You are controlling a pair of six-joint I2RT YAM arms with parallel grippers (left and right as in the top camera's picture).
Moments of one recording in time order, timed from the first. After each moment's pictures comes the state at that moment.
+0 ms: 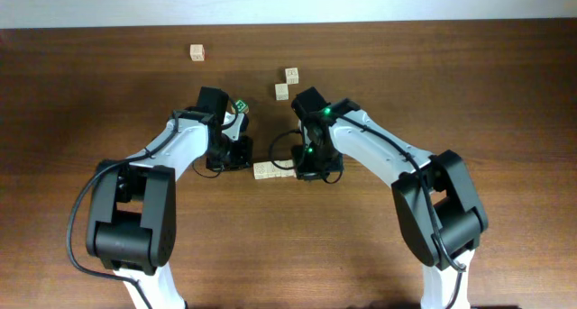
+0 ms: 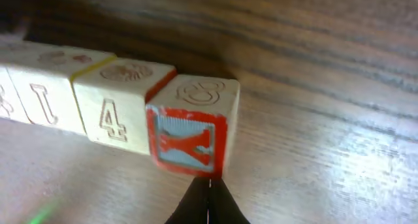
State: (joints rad) left arm -0.18 1.98 1.23 -0.68 0.37 -0.16; right arm 0.53 2.07 1.50 -0.93 -0.26 0.38
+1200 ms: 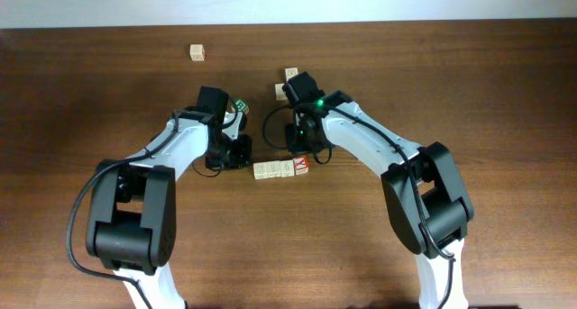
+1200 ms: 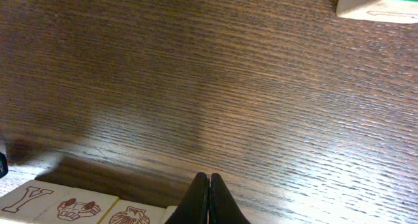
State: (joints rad) left arm -0.18 1.98 1.23 -0.66 0.34 -0.18; right arm 0.53 2.16 1.61 -0.78 -0.07 0.36
